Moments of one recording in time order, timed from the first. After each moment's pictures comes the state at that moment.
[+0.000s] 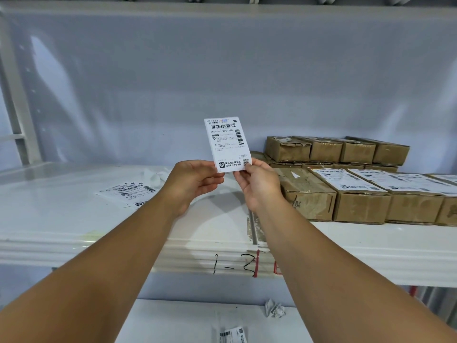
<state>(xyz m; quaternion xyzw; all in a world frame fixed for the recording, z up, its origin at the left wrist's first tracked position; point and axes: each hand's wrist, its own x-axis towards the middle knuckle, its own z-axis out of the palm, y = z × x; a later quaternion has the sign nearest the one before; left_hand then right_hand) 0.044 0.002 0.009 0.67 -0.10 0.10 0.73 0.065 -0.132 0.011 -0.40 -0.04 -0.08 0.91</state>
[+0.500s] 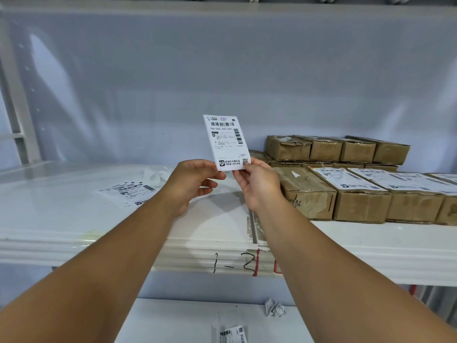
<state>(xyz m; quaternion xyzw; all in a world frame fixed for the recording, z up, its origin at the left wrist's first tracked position) 0.042 0.001 0.010 0.71 -0.09 0.10 0.69 0.063 -0.131 0.011 -0.41 -0.02 -0.08 0.91</state>
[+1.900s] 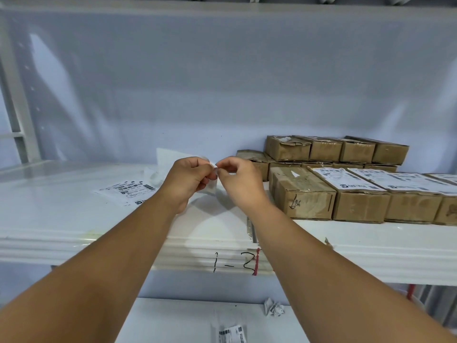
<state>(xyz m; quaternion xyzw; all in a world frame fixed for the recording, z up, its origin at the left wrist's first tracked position) 0.045 0.002 0.010 0.71 -0.08 0.16 0.68 0.053 -0.118 0.004 -0.81 -0.16 -0.24 0.52</state>
